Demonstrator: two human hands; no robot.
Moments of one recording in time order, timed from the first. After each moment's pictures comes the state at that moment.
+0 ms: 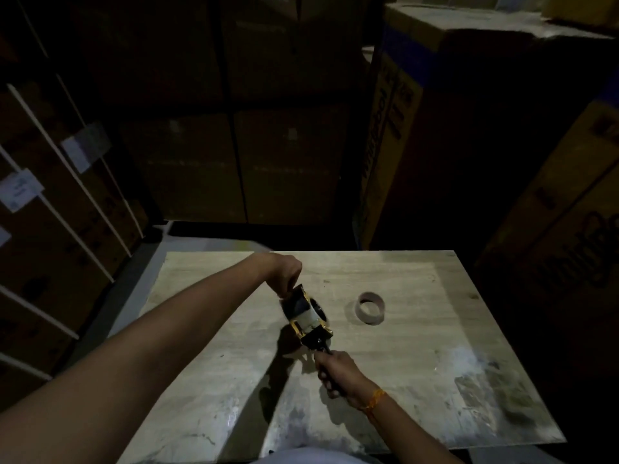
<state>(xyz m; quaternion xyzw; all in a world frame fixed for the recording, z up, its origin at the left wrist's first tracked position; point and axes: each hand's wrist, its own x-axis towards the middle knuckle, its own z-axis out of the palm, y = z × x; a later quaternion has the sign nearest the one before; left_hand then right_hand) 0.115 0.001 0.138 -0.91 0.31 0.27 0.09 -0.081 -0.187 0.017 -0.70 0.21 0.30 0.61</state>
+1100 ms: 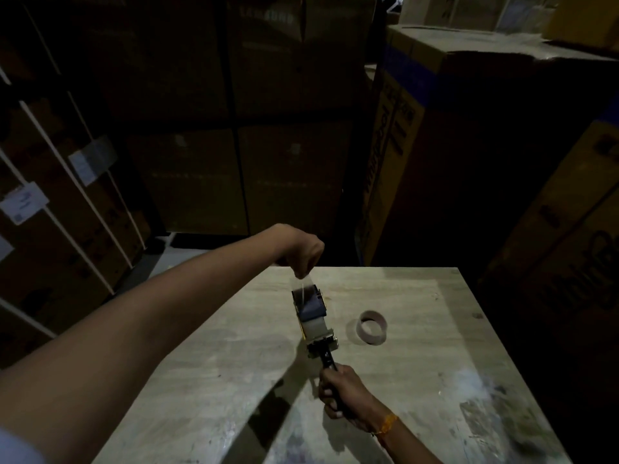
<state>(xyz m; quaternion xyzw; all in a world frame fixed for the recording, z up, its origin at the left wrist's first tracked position) 0.154 -0.040 0.233 -0.89 0.34 0.27 0.10 -0.077 -0.199 0.034 -0.60 0.14 0.31 0.72</state>
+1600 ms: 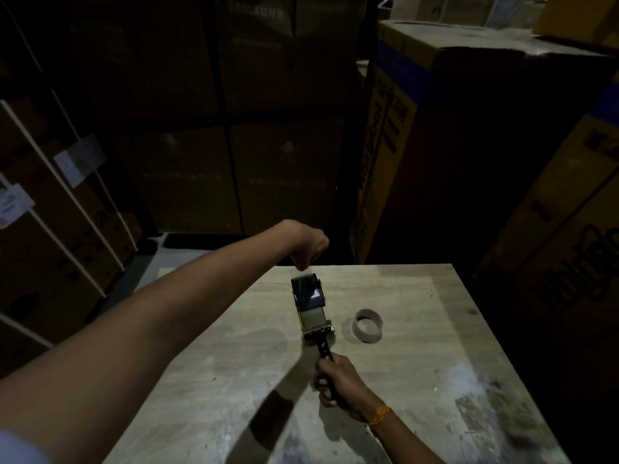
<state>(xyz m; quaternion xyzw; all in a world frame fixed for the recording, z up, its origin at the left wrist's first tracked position) 0.154 -0.063 0.246 -0.90 0.35 0.22 0.12 -0.061 -0.198 0.038 -0.61 0.13 0.27 0.73</state>
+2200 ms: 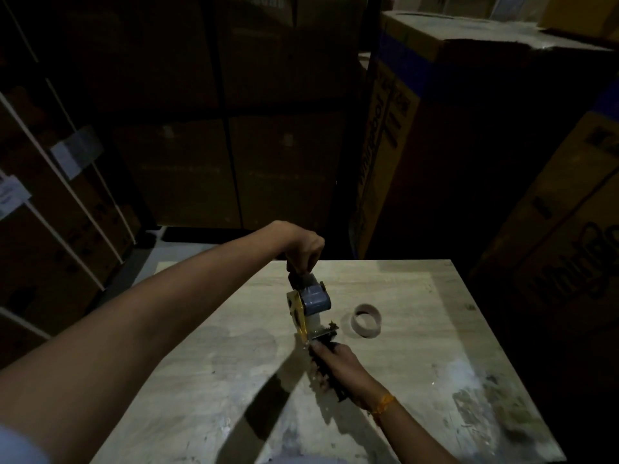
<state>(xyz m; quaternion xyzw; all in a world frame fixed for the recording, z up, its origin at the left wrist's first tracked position) 0.156 -0.051 0.229 -0.89 0.34 0.31 0.05 -0.059 -0.201 0.060 -0.70 0.08 0.25 0.66</state>
